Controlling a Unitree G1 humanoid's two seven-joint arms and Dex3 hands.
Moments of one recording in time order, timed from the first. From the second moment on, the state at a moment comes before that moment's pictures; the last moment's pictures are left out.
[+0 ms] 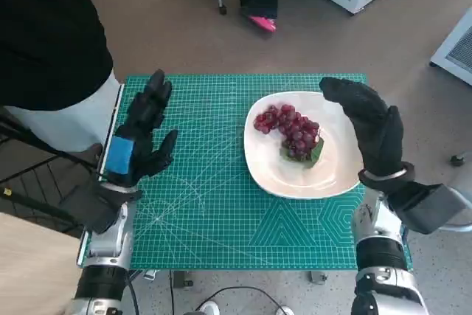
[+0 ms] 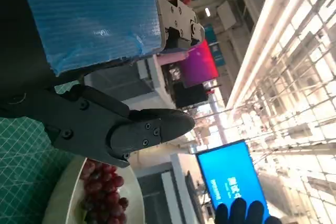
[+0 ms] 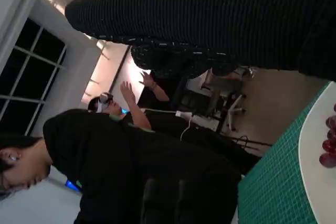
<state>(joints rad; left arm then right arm) -0.38 0.22 0.14 0.43 -0.17 -0.58 -0.26 -0.78 -0.15 -0.26 1.02 0.35 -0.97 0.73</state>
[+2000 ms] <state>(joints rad) -0.33 0.18 0.13 0.35 -0.01 -0.58 -0.07 -0.80 -0.16 -0.28 1.06 0.35 -0.97 0.79</state>
